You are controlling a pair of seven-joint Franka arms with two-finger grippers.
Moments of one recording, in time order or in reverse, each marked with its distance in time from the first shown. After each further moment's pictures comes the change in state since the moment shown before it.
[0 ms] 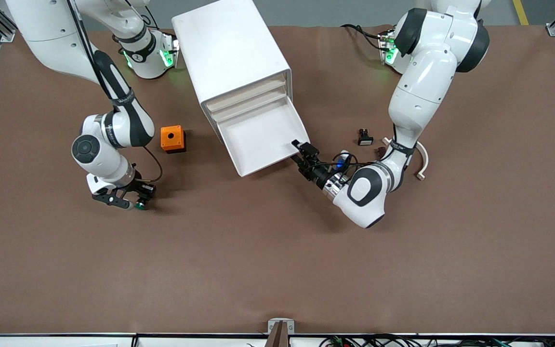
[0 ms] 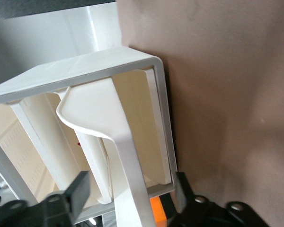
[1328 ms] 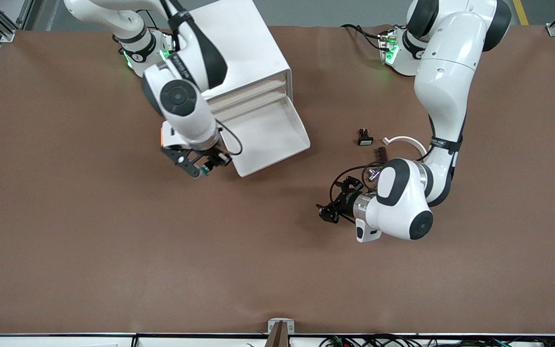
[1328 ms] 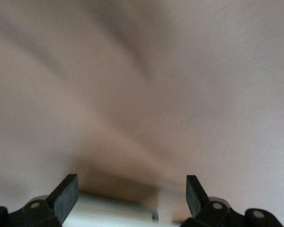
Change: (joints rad) left arm 0.004 -0.162 0.073 0.104 0.488 0.375 1.022; right arm 0.500 -0.135 0.014 0.400 0.056 -0.632 0.918
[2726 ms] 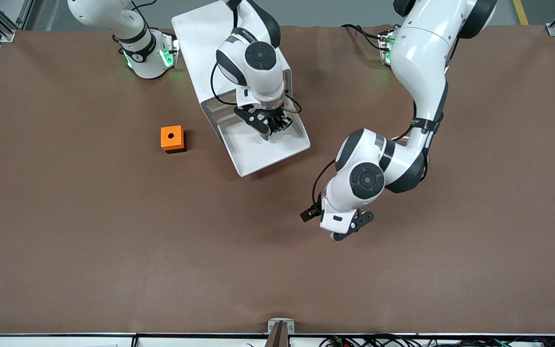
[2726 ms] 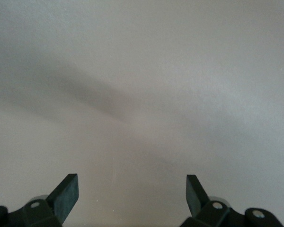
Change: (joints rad) left arm -0.156 -0.069 -0.001 -0.001 0.378 0.186 0.045; right arm 0.300 0.083 -0.001 -0.084 0.055 0.242 0.228
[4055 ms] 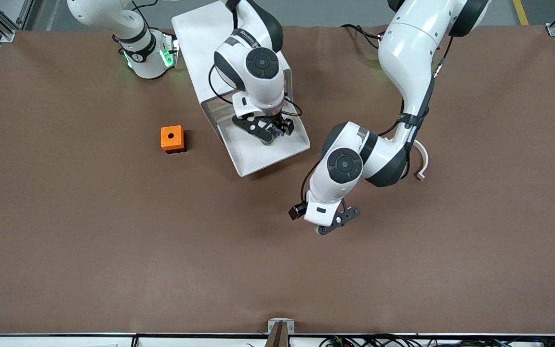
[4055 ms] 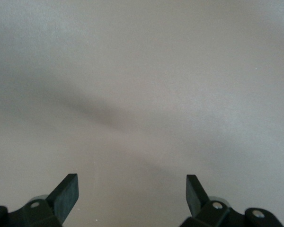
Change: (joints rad) left arm -0.056 0.000 0.000 -0.017 0.077 0.100 -0.089; right arm -0.061 0.018 -0.031 0.217 0.000 -0.312 -0.333
